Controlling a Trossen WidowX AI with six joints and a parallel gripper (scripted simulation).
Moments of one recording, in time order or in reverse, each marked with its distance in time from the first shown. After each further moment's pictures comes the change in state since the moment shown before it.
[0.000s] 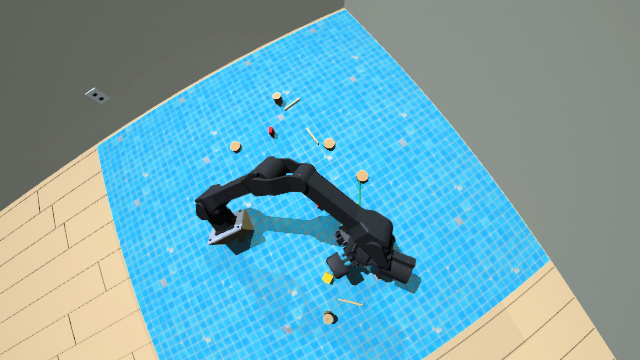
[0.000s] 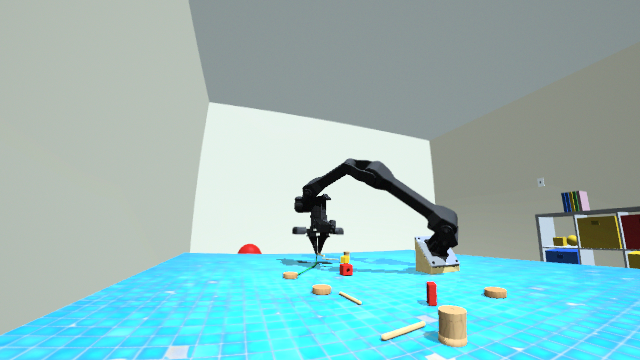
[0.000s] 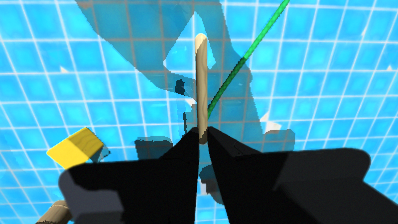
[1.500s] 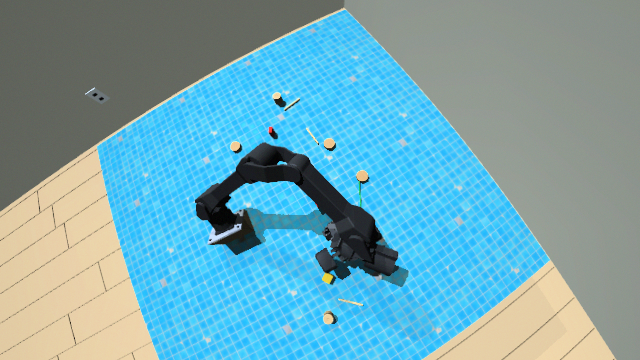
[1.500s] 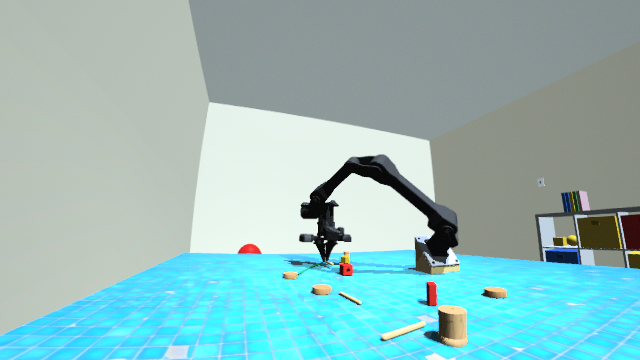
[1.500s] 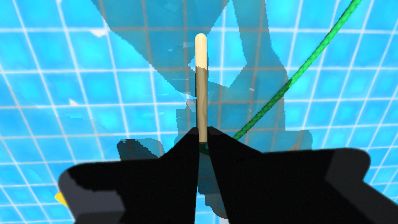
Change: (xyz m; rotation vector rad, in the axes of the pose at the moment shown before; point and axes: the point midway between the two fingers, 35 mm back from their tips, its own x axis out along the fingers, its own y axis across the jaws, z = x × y) arm 0.026 0.021 0.025 0.004 -0.003 0.001
